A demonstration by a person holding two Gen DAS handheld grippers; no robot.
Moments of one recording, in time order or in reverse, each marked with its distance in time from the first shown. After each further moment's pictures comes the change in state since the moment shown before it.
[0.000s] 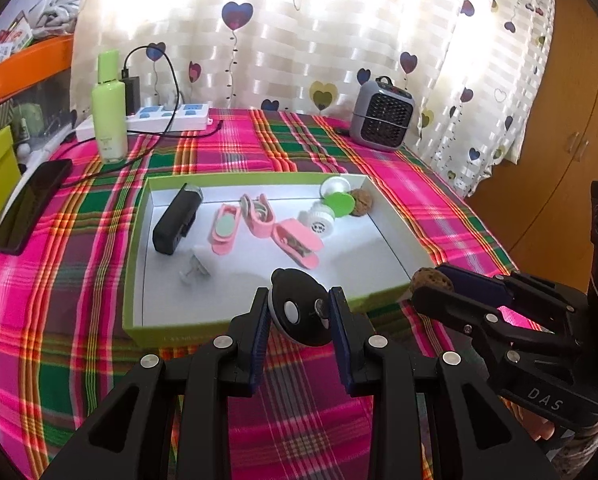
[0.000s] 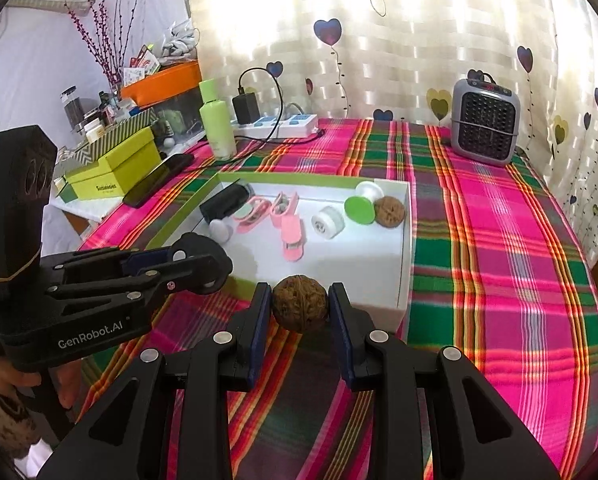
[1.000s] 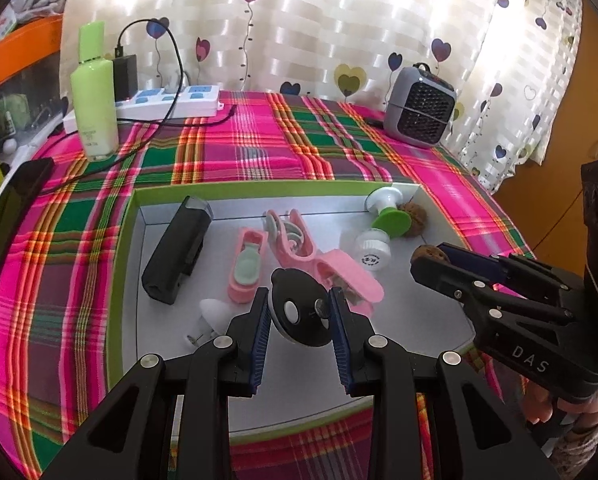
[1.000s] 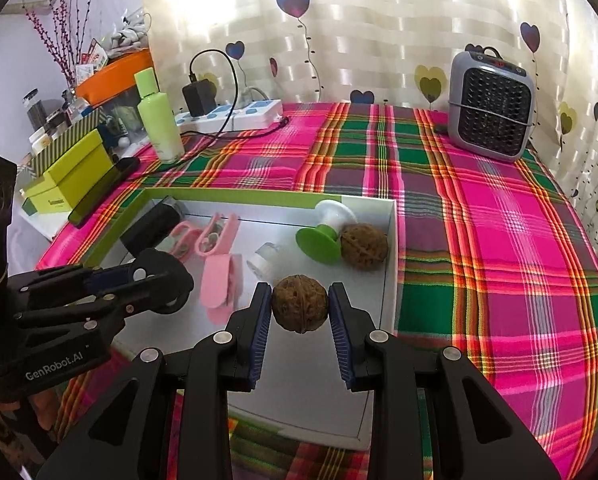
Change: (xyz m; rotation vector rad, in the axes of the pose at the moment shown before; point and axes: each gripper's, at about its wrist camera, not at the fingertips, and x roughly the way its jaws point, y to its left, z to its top) left arm 0.062 0.024 0.030 -0.024 0.066 0.036; right arm 0.074 -0.039 0.035 0.037 0.074 -0.052
